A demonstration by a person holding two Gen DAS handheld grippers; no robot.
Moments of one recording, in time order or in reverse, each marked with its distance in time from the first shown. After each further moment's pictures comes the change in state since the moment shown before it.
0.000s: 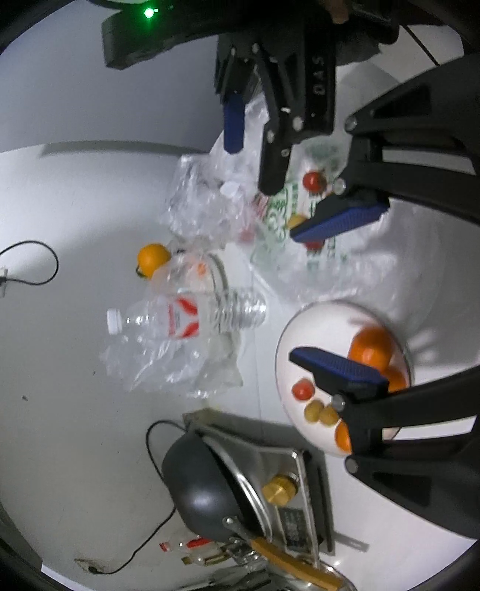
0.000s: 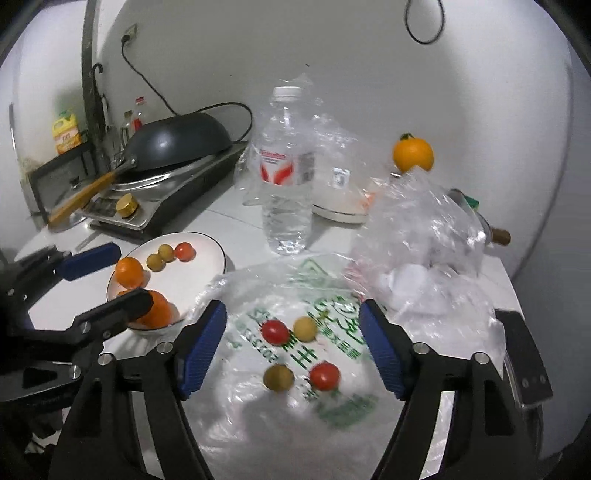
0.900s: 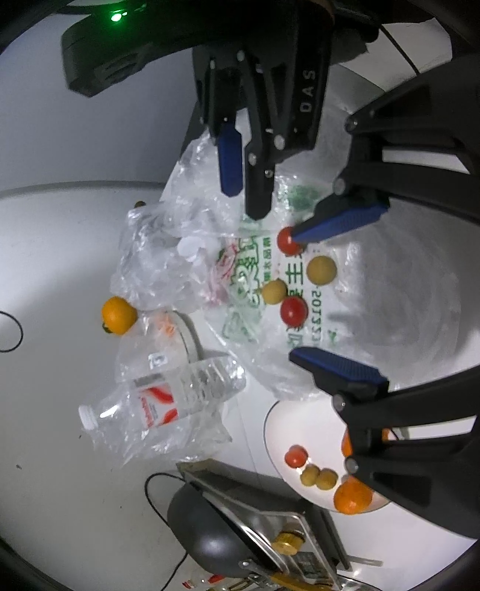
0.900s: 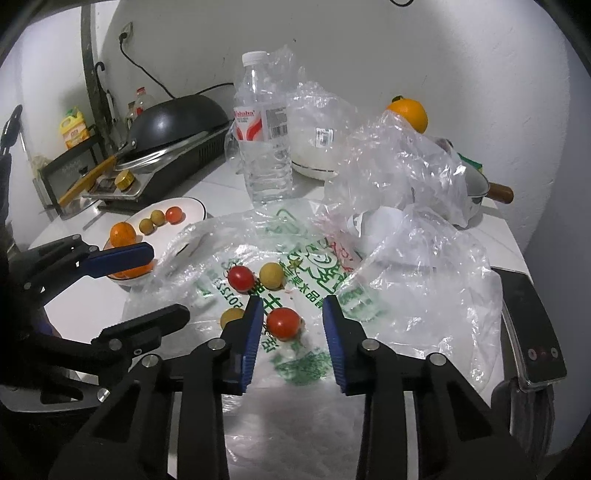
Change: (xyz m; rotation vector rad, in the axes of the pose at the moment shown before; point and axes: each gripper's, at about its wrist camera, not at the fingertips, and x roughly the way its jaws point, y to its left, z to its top) left arm 0.040 -0.076 -0.007 0.130 0.122 -0.049; right arm 0.005 -0.052 -0.041 0.013 0.066 0.081
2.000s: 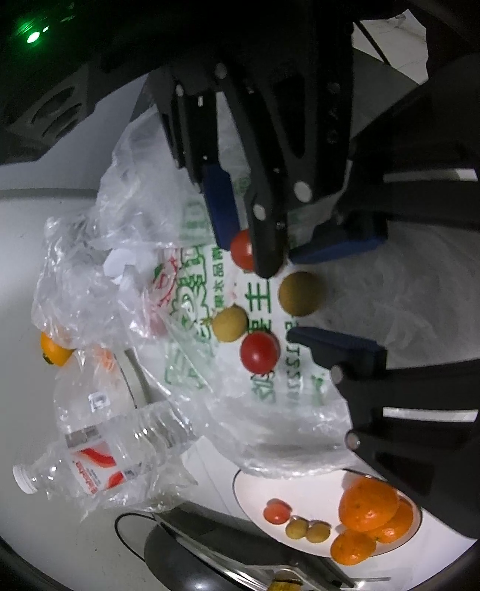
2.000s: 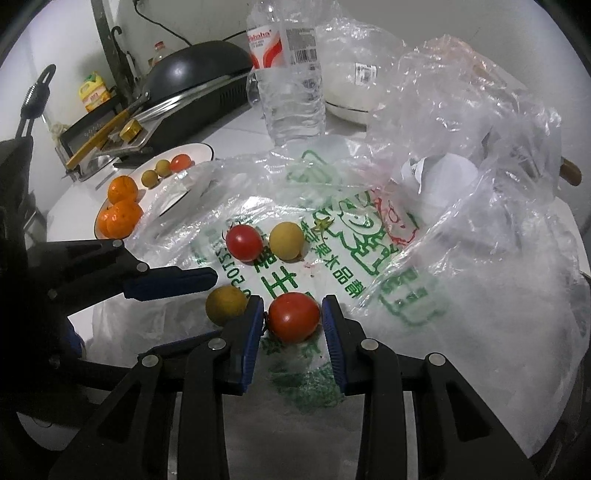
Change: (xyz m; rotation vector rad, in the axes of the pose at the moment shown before) left arm 0.069 -0.014 -0.011 0.042 0.199 -0.056; right arm 0.069 -0.006 -0.003 -0.052 0.181 0.157
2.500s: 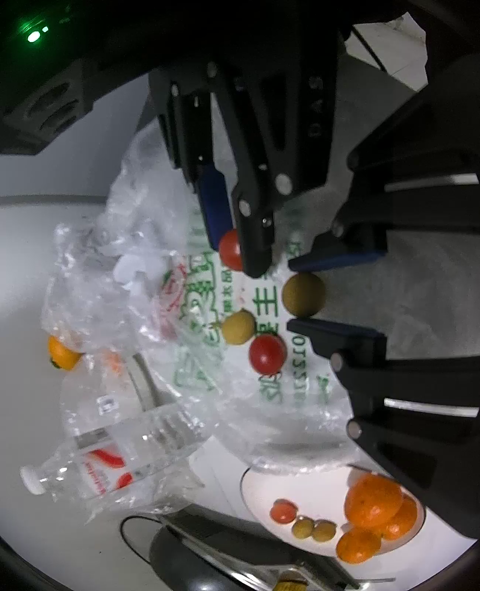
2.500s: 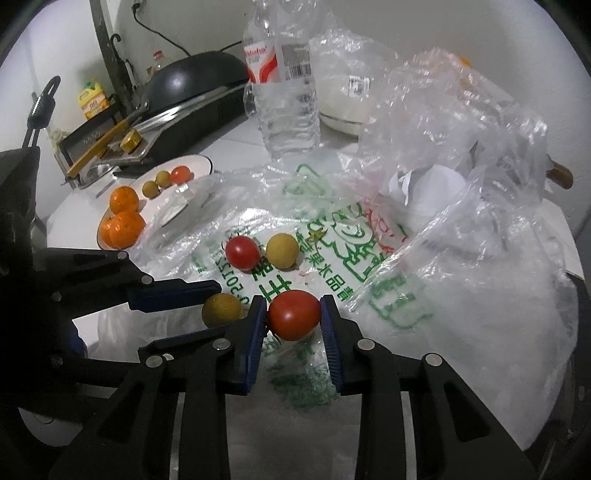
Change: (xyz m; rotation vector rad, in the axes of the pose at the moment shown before) left arm -0.012 0.001 0.003 0.012 -0.033 -0.018; right arm -0.019 0.000 0.002 0.010 -0.053 -0.016
